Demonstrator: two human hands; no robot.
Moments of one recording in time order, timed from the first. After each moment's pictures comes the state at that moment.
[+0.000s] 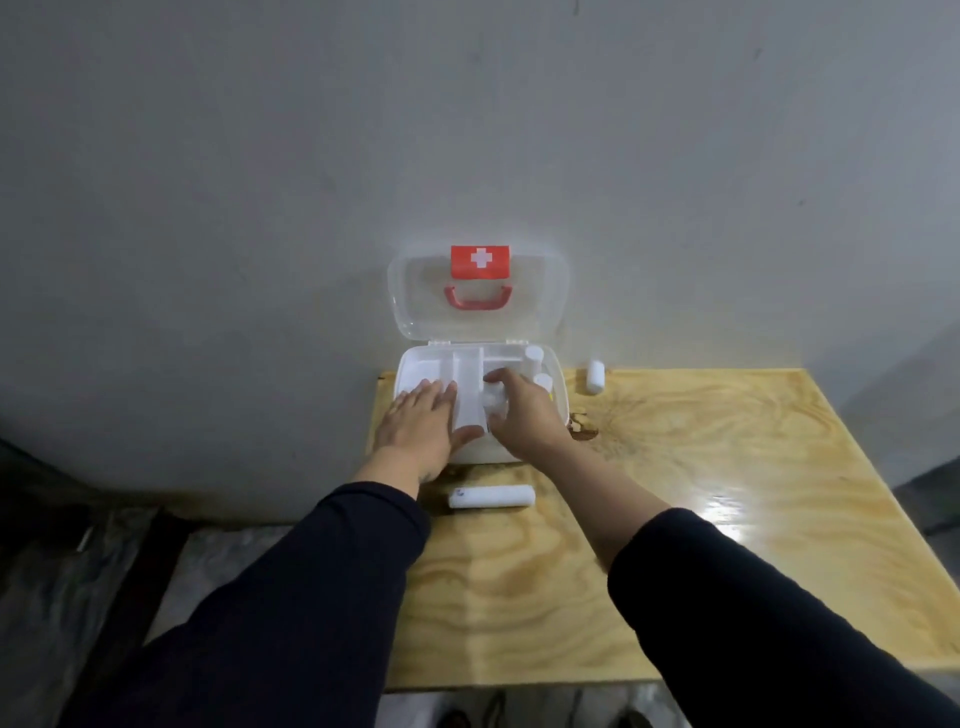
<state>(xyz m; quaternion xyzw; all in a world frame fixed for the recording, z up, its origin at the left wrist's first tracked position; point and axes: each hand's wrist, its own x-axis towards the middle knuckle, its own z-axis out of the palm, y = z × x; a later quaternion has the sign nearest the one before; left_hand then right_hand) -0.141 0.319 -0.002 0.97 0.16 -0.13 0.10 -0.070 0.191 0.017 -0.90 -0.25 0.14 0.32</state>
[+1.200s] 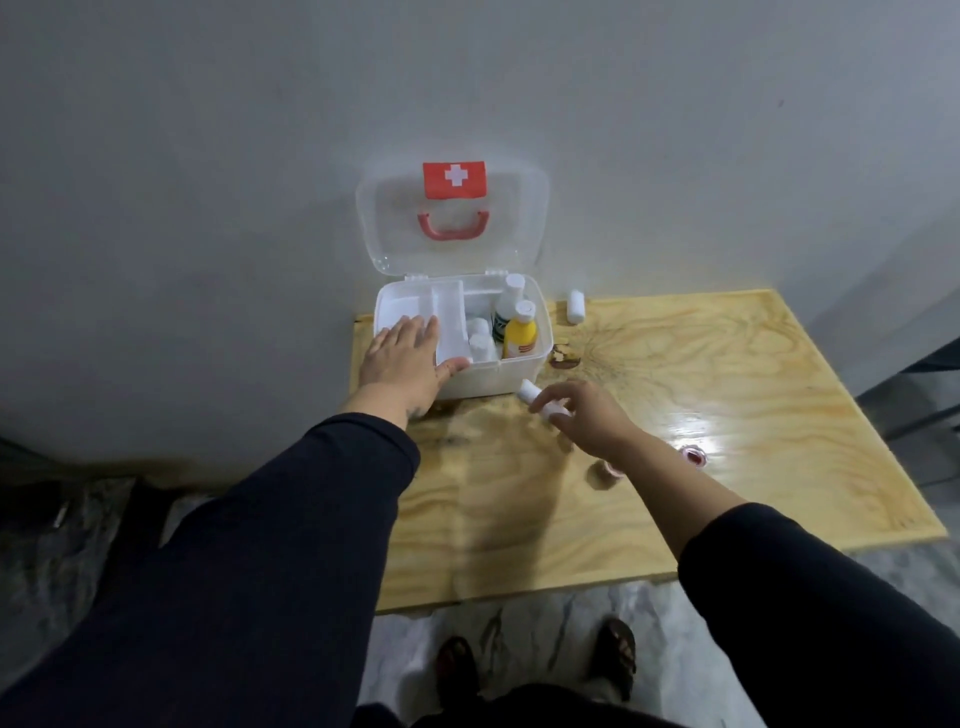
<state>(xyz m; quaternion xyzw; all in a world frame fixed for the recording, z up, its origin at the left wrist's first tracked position) -0.145 0.321 -0.013 0.98 0.14 -0.11 0.07 -0.093 0.092 -0.024 -0.91 -0.21 0.20 0.29</state>
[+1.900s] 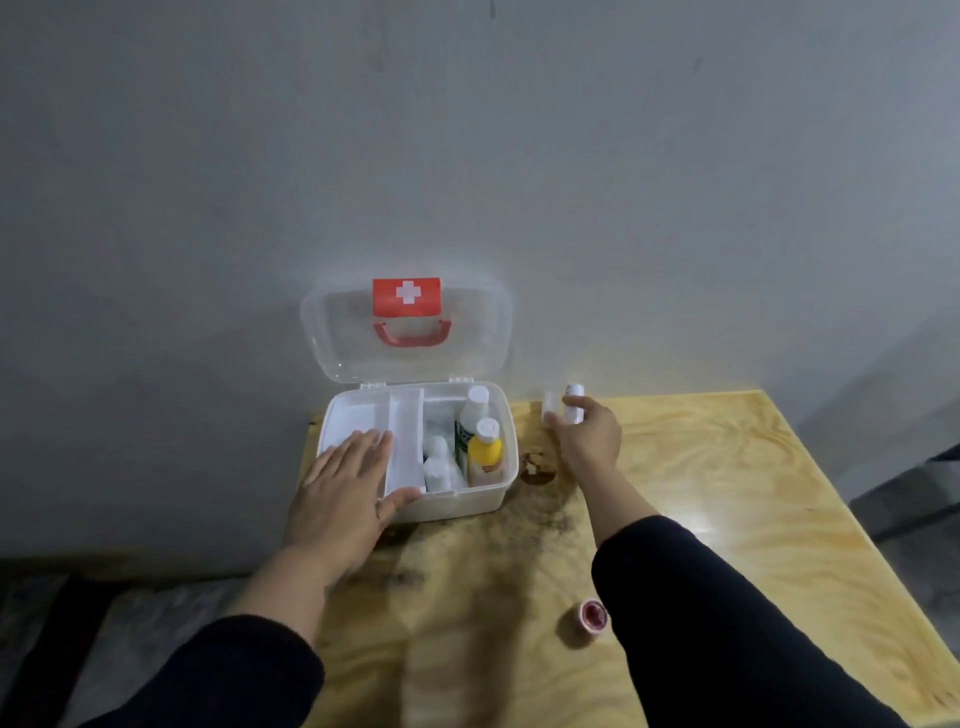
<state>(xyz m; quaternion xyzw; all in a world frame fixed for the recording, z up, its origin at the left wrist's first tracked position) -0.147 0.321 -0.022 0.98 0.15 -0.05 0.07 0.036 0.116 -0.037 -0.87 0.09 0.05 0.49</state>
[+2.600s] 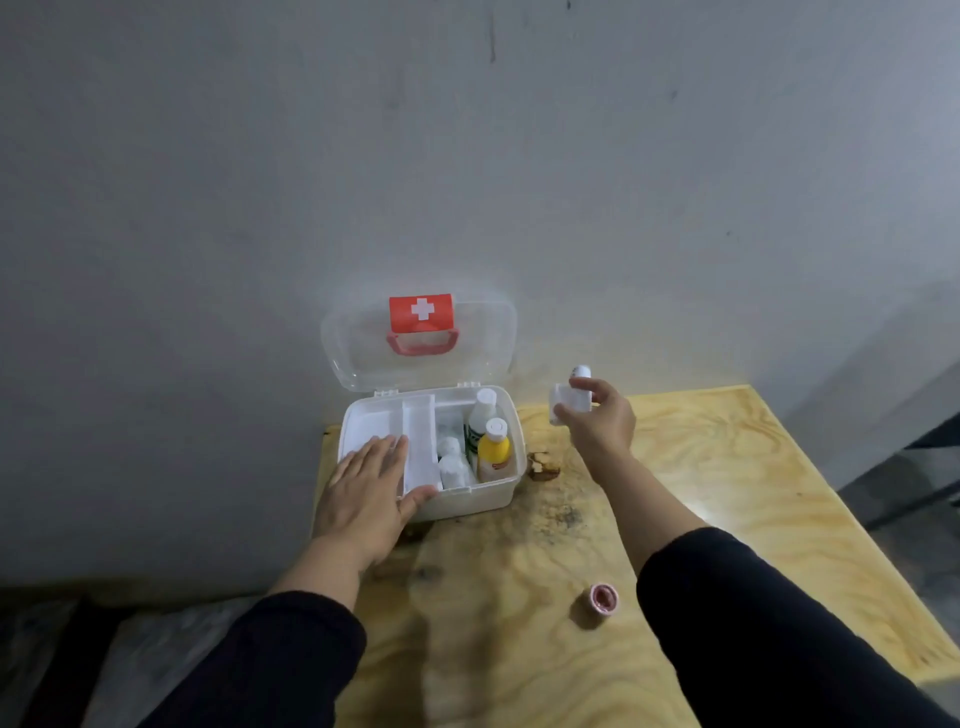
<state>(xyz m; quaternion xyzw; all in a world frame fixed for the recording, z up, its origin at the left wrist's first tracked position) -0.145 0.319 -0.010 0.98 0.15 -0.10 0.08 0.007 0.115 0.014 -0.81 0.09 0.02 0.58</state>
